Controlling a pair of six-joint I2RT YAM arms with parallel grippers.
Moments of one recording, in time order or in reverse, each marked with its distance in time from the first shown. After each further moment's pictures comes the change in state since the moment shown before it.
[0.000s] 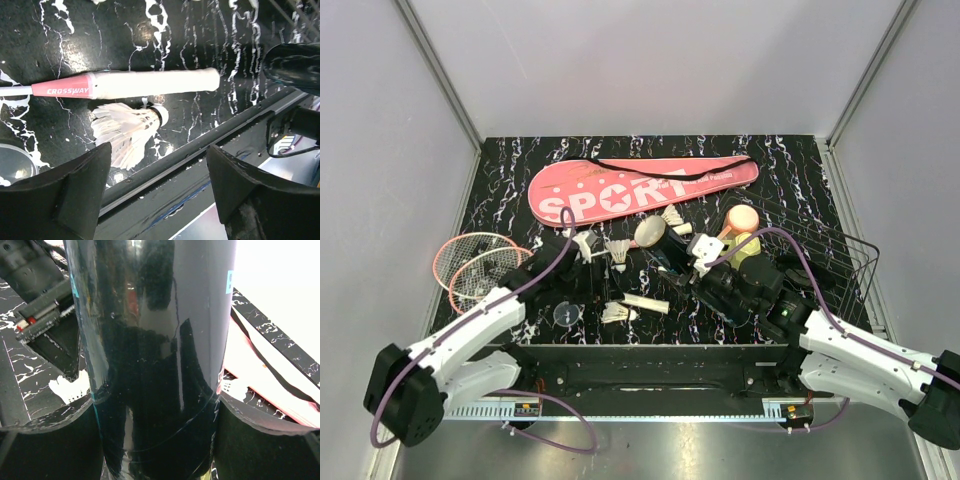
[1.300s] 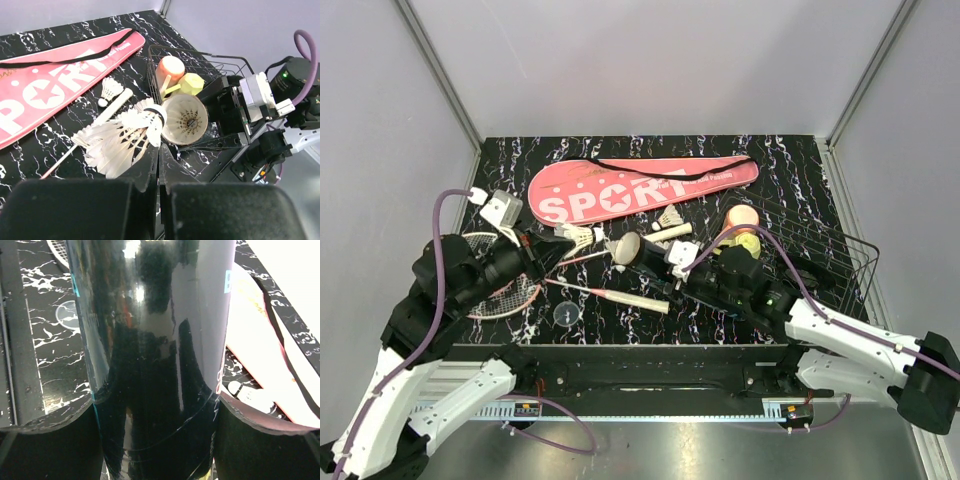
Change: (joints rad) left arm -0.010 -0.331 0.536 -0.209 -0.081 0.335; right arm 0.001 0.134 0.067 -0.074 -0.145 -0.098
